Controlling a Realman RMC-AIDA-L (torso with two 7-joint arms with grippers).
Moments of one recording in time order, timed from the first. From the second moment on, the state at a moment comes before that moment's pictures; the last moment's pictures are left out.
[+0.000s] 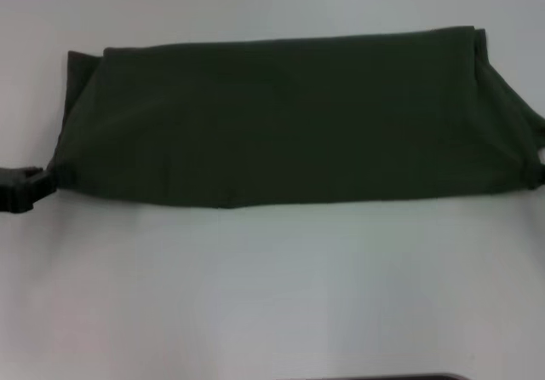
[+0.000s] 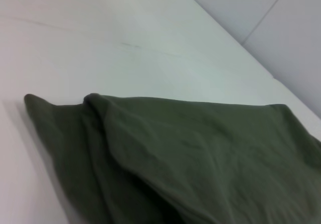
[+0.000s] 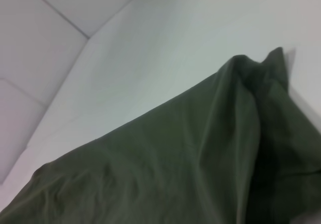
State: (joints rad) left arm -0.39 -2.09 0.28 0.81 2.36 1.66 -1.71; right arm 0.24 1.99 -0.32 -0.53 -2.14 -1.51 1.74
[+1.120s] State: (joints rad) left arm -0.21 -2.12 0.20 0.88 2.46 1.93 -1.61; right arm 0.06 2.01 -0.30 -0.50 -2.18 -1.63 1.51
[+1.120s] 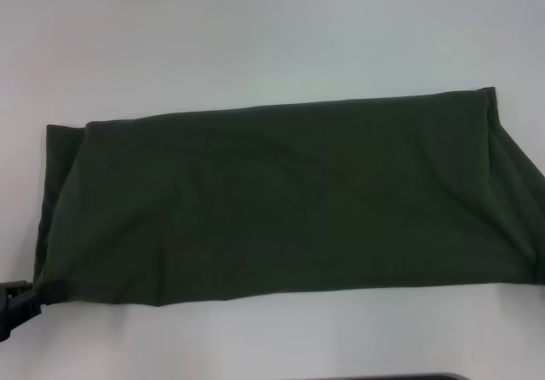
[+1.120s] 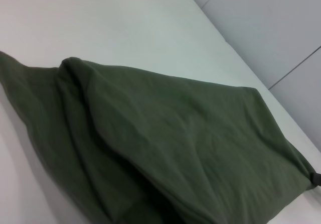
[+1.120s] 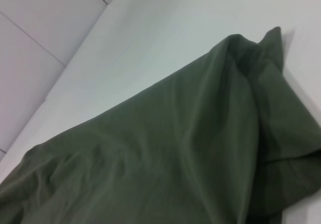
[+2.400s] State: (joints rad) left arm -0.26 -2.09 0.08 0.87 2.45 1.86 -1.66; right arm 0.06 1.99 -0.12 -0.51 -2.17 -1.66 1.48
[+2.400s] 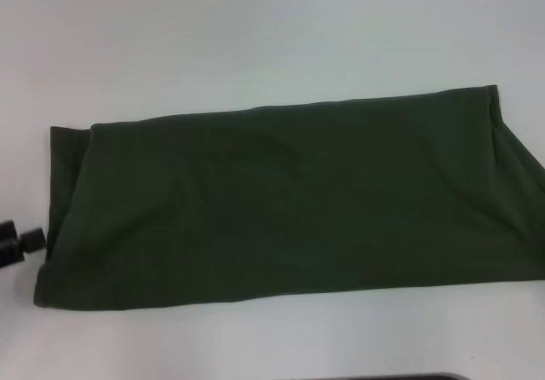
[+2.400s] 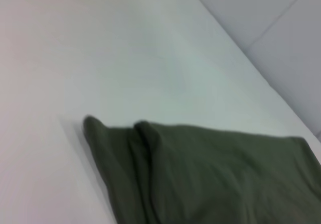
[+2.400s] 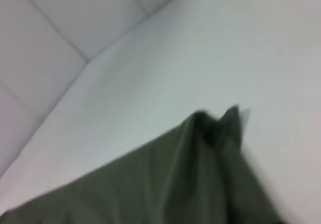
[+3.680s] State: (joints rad) left arm -0.50 -2.06 0.14 0.74 2.37 1.74 -1.68; right arm 0.35 2.00 -0.04 -0.53 -2.11 -1.79 1.46
